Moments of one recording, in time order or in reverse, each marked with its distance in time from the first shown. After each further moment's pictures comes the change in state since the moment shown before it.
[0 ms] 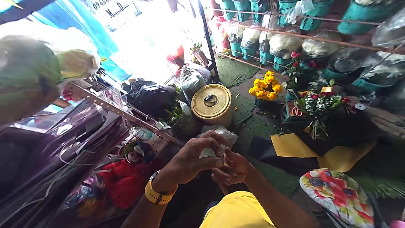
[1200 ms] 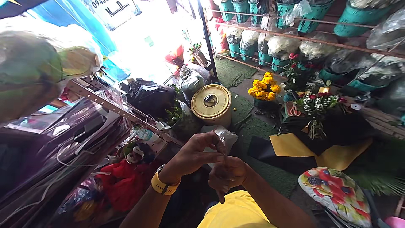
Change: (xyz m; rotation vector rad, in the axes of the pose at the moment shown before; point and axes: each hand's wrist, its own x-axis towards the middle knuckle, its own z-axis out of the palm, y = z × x) left_hand -0.007 -0.024 -0.019 -0.148 -0.027 -0.022; right_hand 0.025 0.016 0.005 0.001 -0.068 0.040
